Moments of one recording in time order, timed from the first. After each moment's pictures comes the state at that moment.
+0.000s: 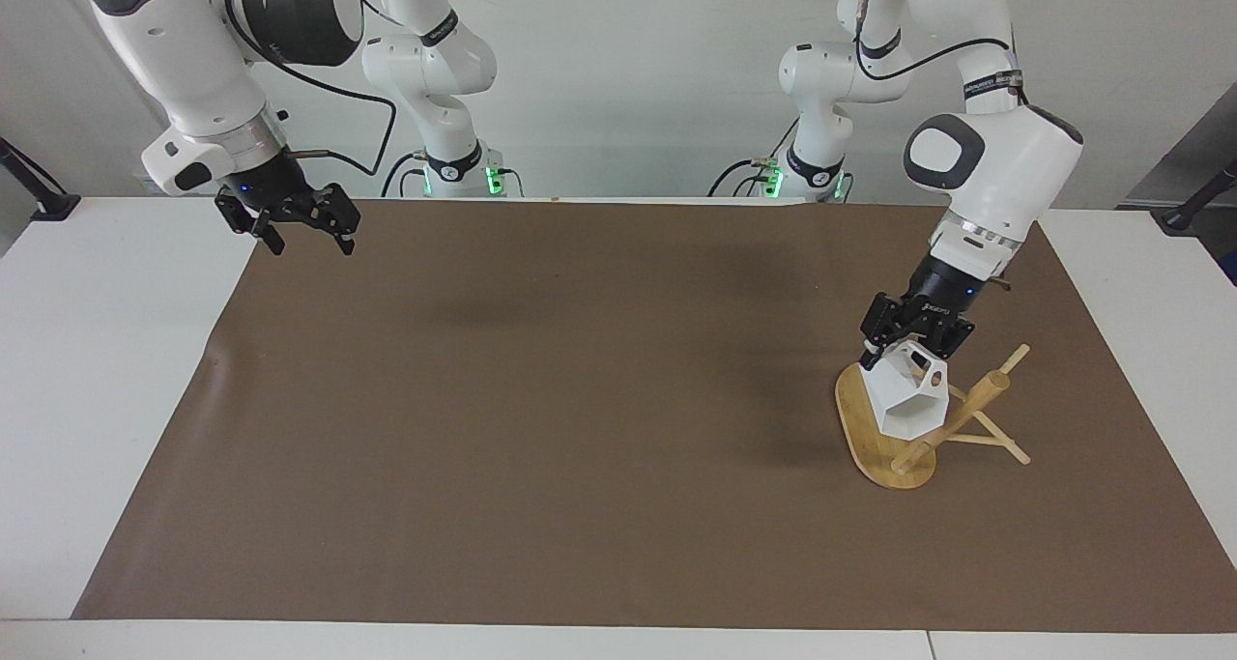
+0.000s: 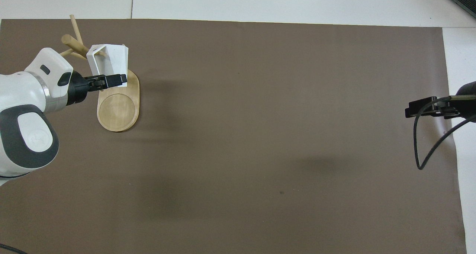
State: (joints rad) left arm -0.12 0.03 -0.01 -2.06 -0.55 2.50 0.23; right arm -0.01 -0.04 -0.07 -1.73 0.03 1.70 -0.04
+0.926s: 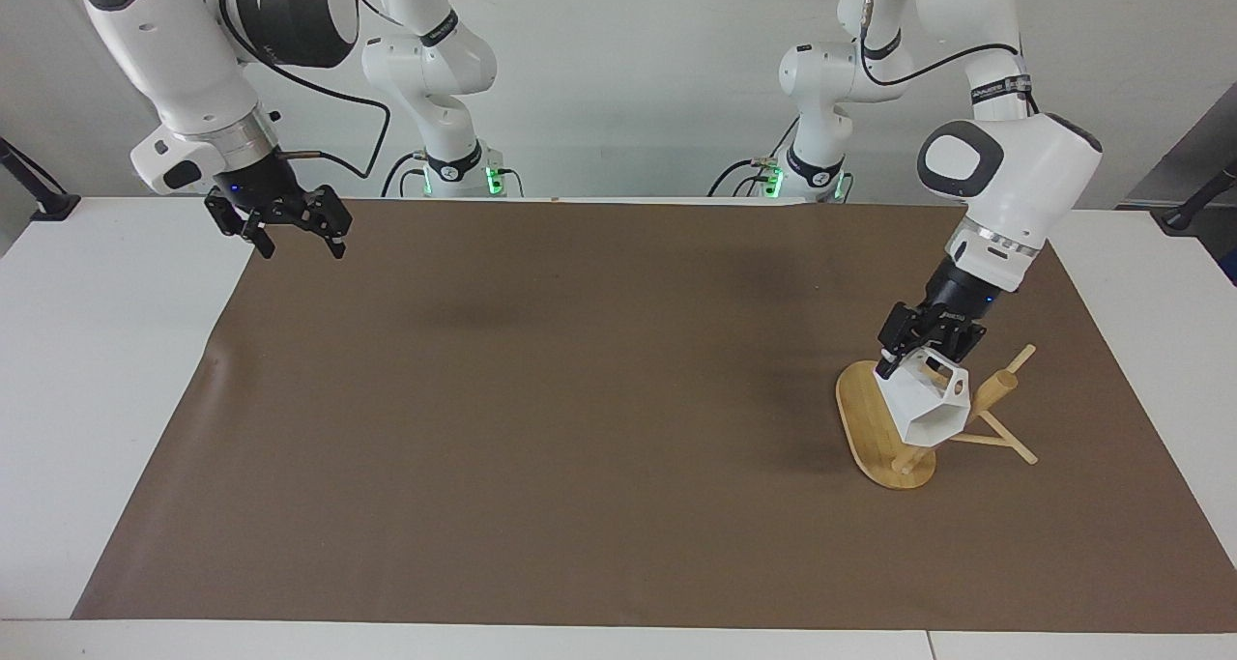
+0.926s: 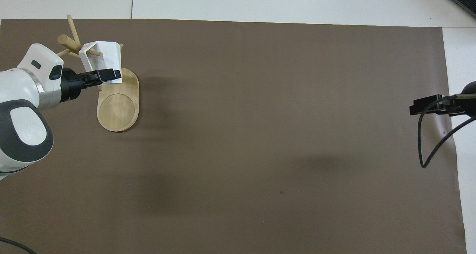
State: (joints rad) left arm -0.10 0.06 0.00 -2.04 -0.56 2.50 0.17; right arm -0.01 -0.04 -0.09 -1.73 0.02 1.72 -0.06
